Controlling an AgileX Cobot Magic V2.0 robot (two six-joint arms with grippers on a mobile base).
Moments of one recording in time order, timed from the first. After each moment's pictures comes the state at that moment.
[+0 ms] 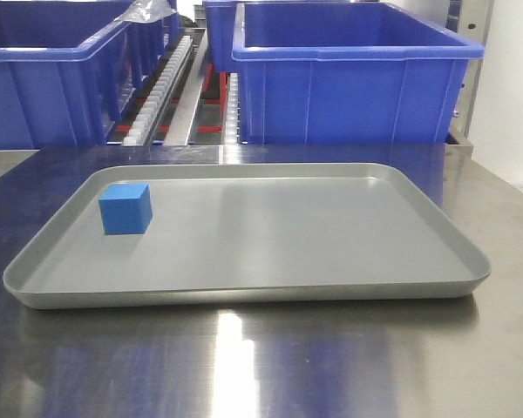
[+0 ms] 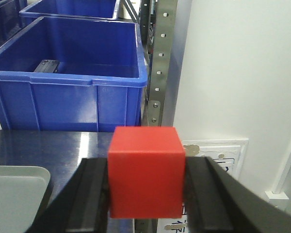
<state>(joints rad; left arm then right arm) 0.03 0.11 -0.26 -0.28 0.49 0.02 -0.04 0.50 -0.32 -0.10 -0.10 0.11</state>
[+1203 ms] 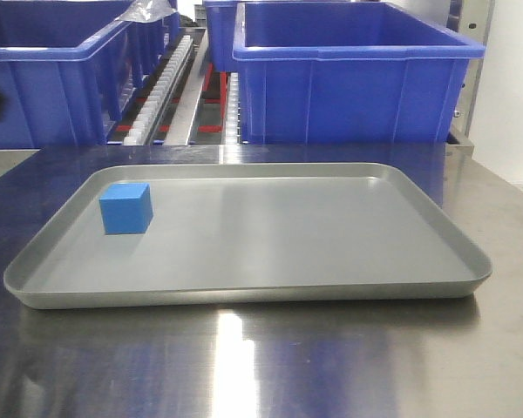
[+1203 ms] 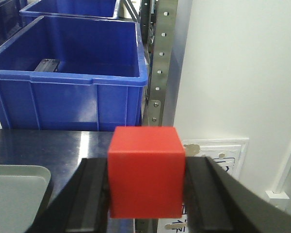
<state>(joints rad) -0.32 1.23 -0.89 -0.21 0.61 -0.04 -0.04 0.50 -0.32 -0.10 -0.10 0.11</state>
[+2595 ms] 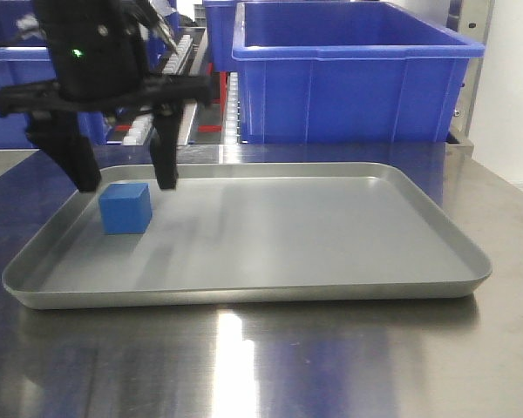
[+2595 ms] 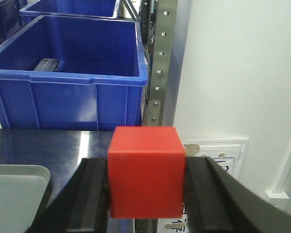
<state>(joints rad) -0.56 1.84 -1.46 0.06 1.03 -0.56 -0.04 0.50 -0.32 -0.10 -0.10 0.11</state>
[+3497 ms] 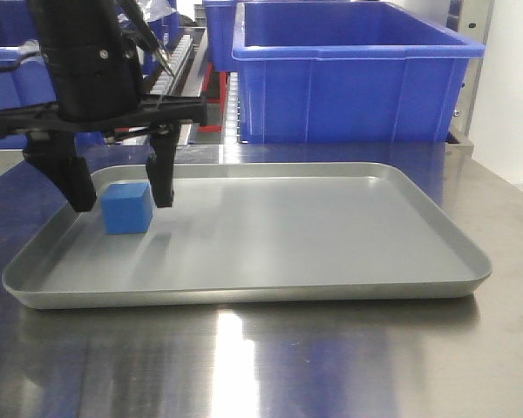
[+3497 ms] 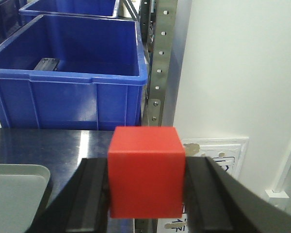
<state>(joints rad) -0.52 1.88 -1.46 0.03 1.03 -0.56 -0.04 0.50 -0.32 -0.10 -0.10 0.11</state>
